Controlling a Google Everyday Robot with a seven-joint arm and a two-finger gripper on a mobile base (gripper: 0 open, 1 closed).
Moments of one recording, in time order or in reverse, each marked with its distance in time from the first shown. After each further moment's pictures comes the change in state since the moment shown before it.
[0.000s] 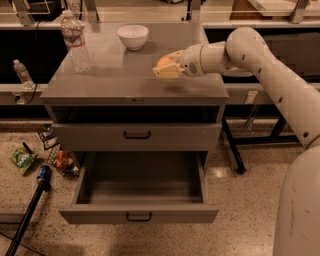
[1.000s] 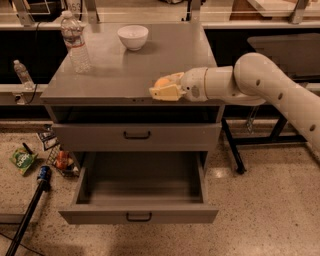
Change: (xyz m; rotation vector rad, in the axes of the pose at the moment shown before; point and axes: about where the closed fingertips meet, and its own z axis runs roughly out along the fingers) arm 0.014 0.094 -0.025 -0.070 -0.048 0.140
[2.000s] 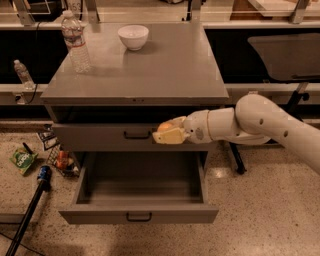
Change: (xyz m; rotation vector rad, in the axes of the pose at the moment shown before) arm 0.112 0.071 -0.011 -0.095 0.116 0.167
